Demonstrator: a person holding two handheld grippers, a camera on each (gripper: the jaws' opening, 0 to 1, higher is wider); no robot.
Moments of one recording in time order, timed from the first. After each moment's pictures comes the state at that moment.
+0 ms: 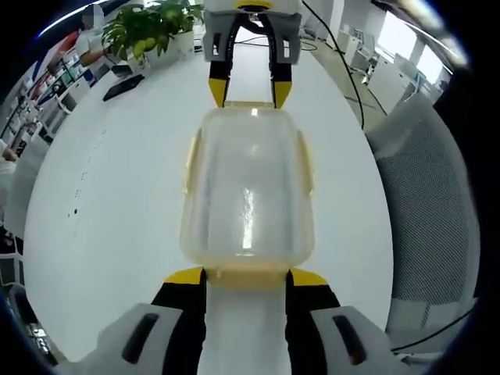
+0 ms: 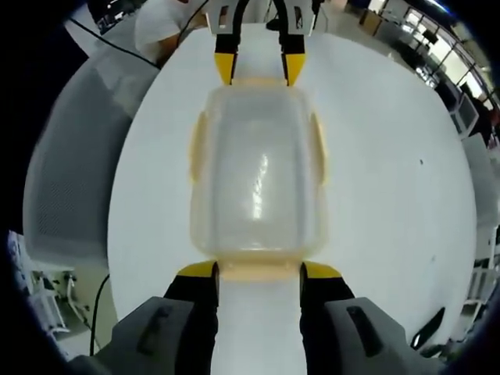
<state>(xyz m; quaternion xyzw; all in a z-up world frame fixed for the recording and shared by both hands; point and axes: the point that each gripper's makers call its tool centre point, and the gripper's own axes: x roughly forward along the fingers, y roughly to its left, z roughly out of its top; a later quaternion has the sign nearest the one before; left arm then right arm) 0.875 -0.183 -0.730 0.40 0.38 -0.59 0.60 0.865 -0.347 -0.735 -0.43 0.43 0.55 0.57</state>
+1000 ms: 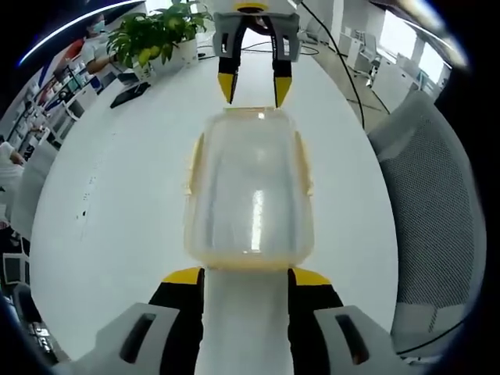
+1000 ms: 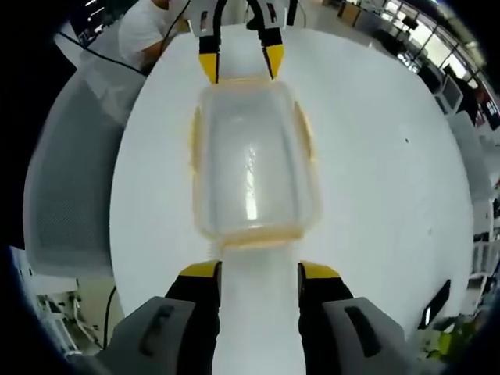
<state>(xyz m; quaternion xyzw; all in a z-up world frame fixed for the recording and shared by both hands) 0.877 -0.179 -0.723 0.40 0.35 -0.57 0.62 0.860 -0.365 -0.723 -0.40 0.45 0.51 0.62</state>
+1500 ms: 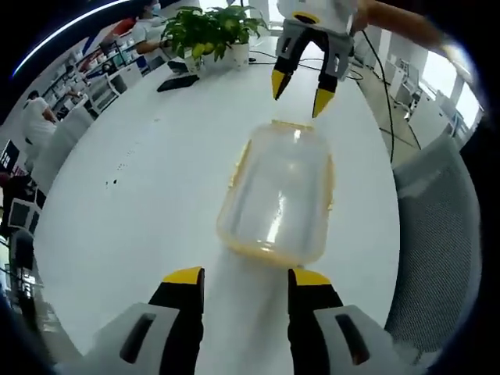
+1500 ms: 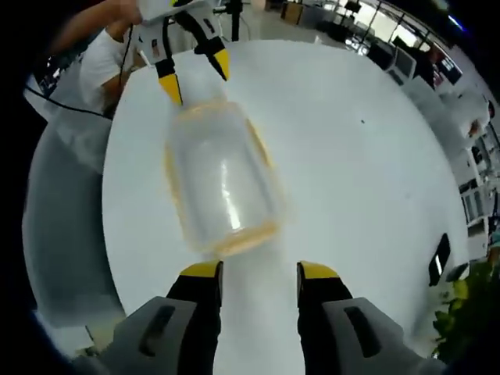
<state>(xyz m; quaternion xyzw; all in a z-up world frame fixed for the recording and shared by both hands) 0.888 -0.162 -0.701 0.32 0.38 -0.48 0.72 0.868 -0.366 -0.702 -0.32 0.45 0.42 0.72</state>
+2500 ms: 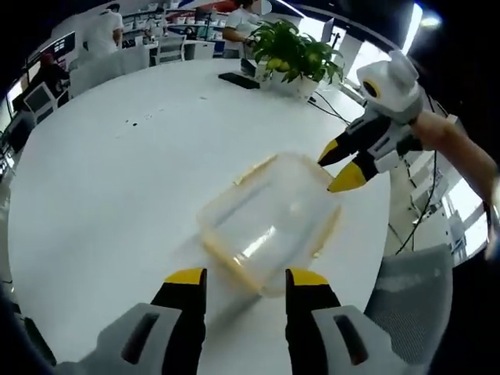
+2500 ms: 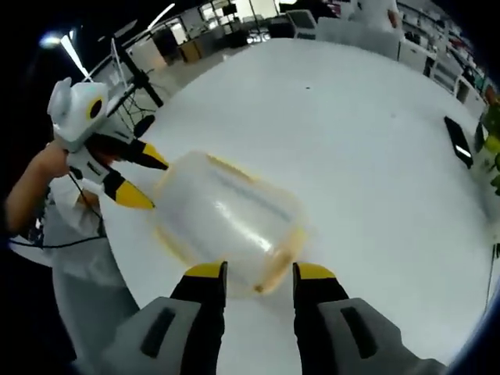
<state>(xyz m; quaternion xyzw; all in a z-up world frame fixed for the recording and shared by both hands) 0.865 -0.183 -0.721 0.10 0.46 -0.41 0.78 0.859 -0.336 -0.721 -0.05 0.52 0.30 0.80</state>
